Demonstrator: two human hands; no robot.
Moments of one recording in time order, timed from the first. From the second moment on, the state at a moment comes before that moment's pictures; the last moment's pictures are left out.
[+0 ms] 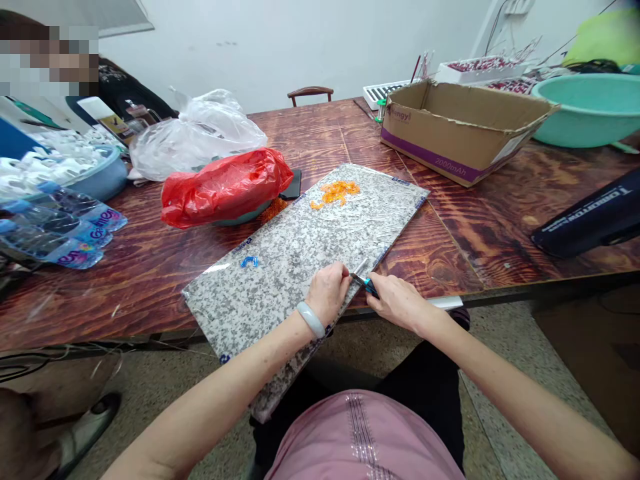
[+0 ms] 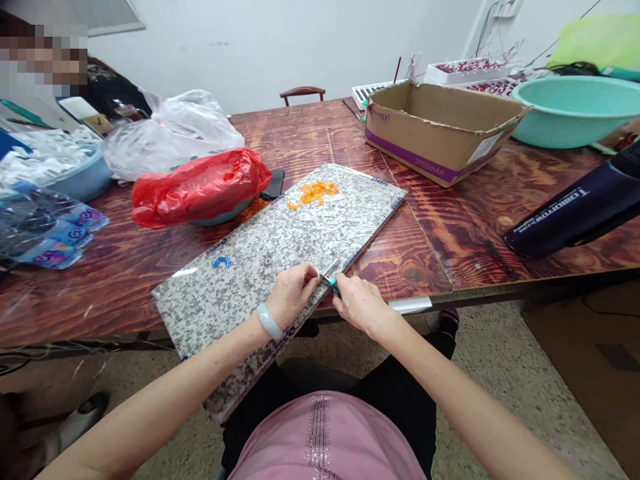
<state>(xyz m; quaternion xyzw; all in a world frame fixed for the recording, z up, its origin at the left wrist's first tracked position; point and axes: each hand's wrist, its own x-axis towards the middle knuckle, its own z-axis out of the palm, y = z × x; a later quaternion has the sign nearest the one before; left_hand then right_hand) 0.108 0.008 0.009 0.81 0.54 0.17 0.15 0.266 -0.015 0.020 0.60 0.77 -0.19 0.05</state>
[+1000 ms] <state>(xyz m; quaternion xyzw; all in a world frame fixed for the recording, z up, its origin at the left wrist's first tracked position) 0.100 0.001 0.010 0.84 0.51 0.14 0.13 0.256 -0.019 0.015 0.63 0.76 -0.17 0.07</state>
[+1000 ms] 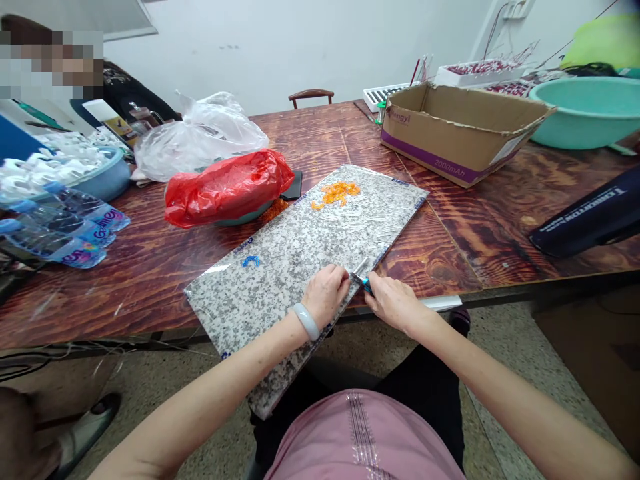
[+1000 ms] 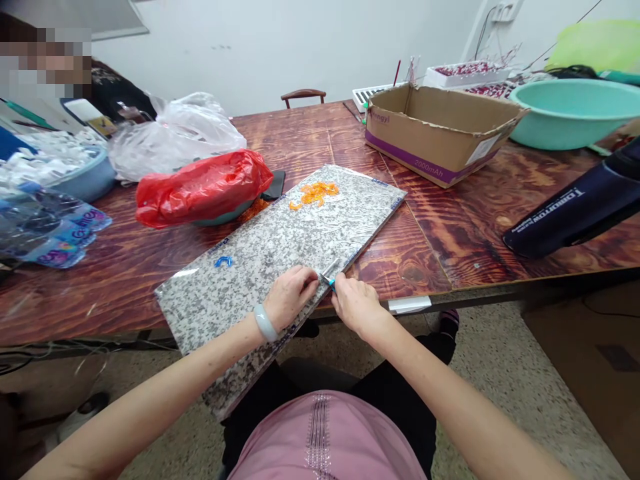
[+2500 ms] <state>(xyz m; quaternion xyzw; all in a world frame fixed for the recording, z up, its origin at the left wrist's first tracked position) 0.099 0.007 0.010 0.84 0.50 0.13 0.15 0.252 -0.021 0.022 0.64 0.74 -0.18 0.07</state>
